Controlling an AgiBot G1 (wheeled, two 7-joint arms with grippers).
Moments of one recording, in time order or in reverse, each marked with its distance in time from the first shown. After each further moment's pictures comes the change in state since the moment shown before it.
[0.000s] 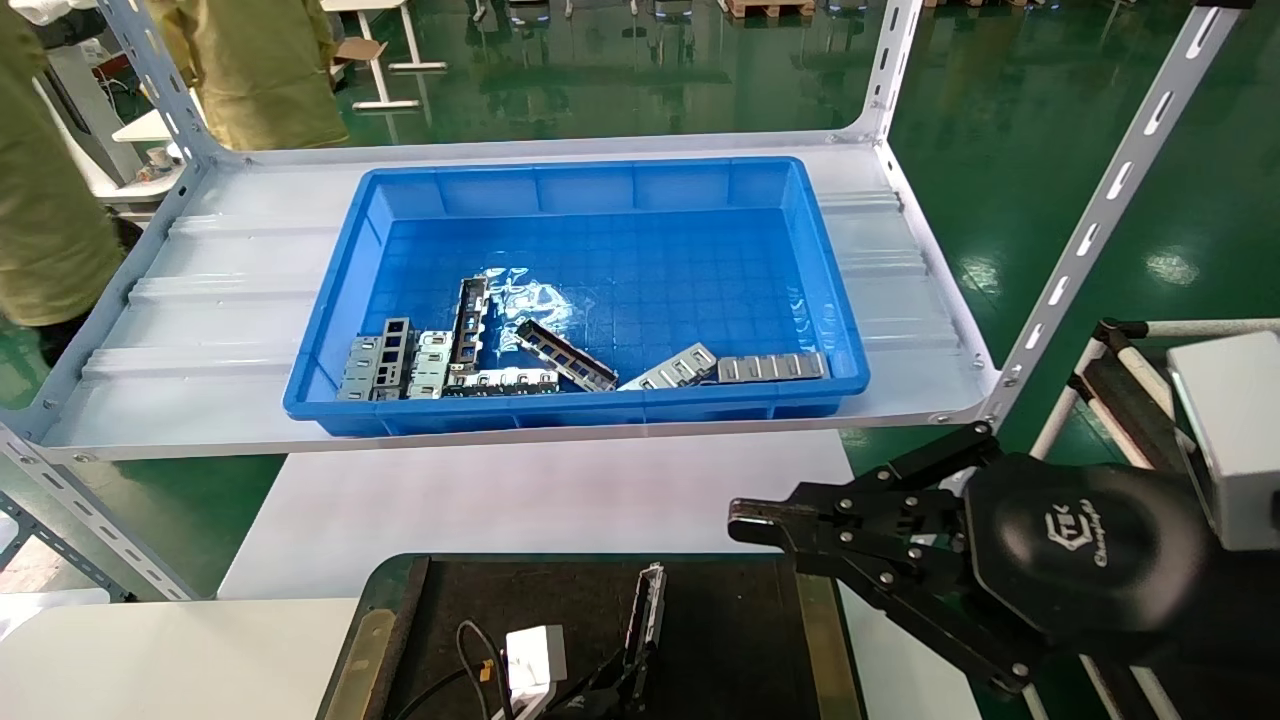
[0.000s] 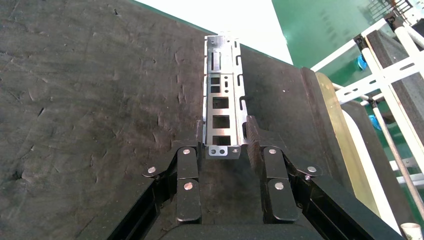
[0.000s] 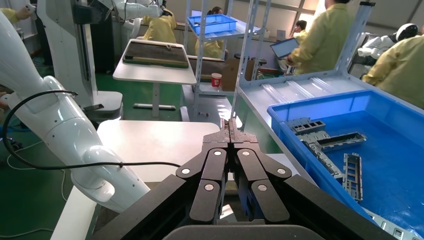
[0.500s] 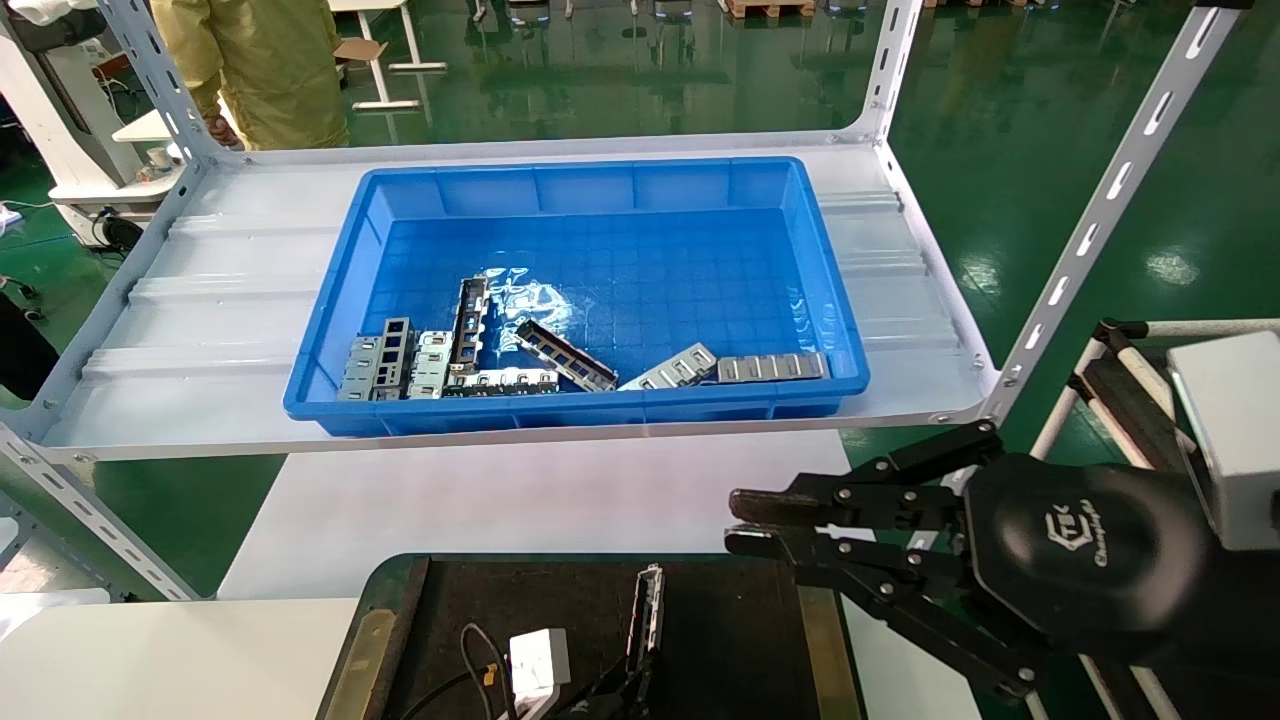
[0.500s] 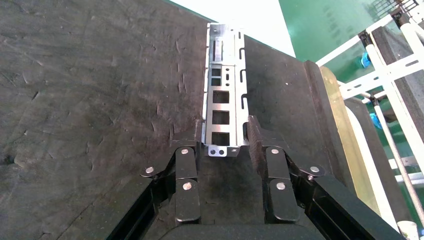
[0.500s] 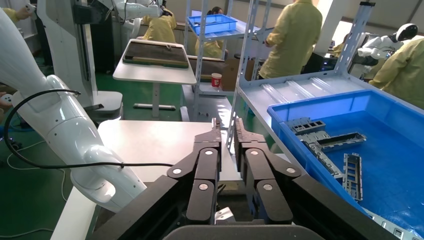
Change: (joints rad) left arm -0.020 -0.002 0.042 -0.010 -0.075 -0.033 0.017; right arm 0.000 0.000 0.000 0.000 0.000 0.000 0.000
